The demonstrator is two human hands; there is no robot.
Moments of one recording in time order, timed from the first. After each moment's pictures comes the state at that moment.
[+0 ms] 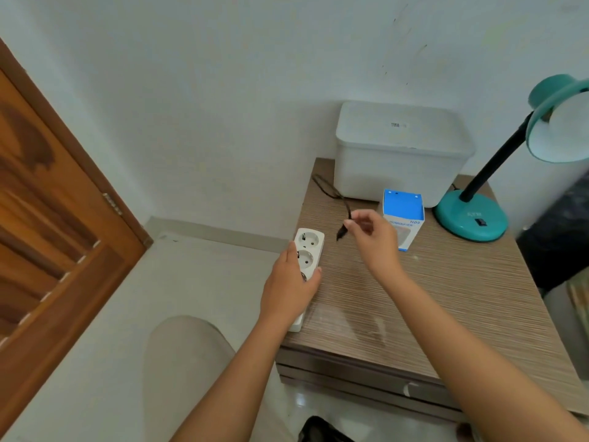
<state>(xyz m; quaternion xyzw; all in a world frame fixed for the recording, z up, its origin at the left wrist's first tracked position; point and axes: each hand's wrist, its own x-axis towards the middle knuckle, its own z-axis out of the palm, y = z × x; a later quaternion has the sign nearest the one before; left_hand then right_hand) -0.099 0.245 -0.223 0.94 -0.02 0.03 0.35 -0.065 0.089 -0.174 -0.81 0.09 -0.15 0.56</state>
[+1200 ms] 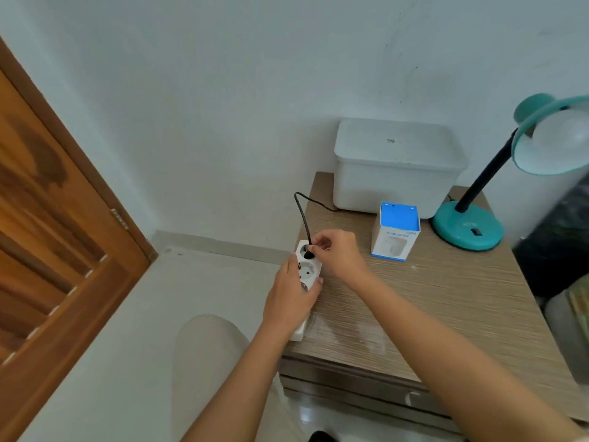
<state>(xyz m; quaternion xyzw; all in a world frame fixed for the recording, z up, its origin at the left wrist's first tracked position) -0.103 0.247 -0.217 0.92 -0.04 0.01 0.38 -0.051 0.126 -0.177 -0.90 0.00 -0.03 0.44</state>
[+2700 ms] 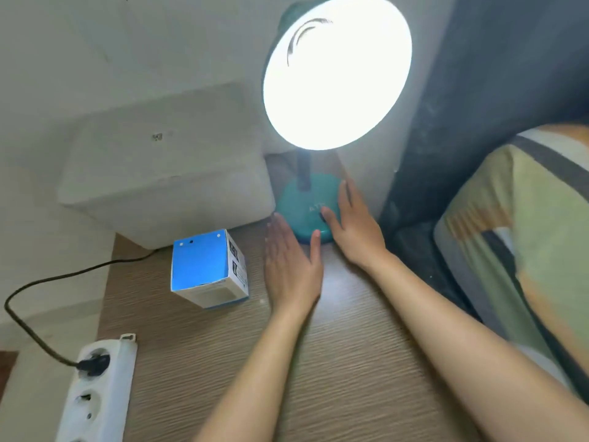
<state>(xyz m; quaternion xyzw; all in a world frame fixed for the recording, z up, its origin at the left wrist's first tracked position) -0.016 -0.066 -0.262 0.96 -0.16 0.02 0.25 -0.030 -0.191 -0.236 -0.92 0.20 -0.06 0.33</state>
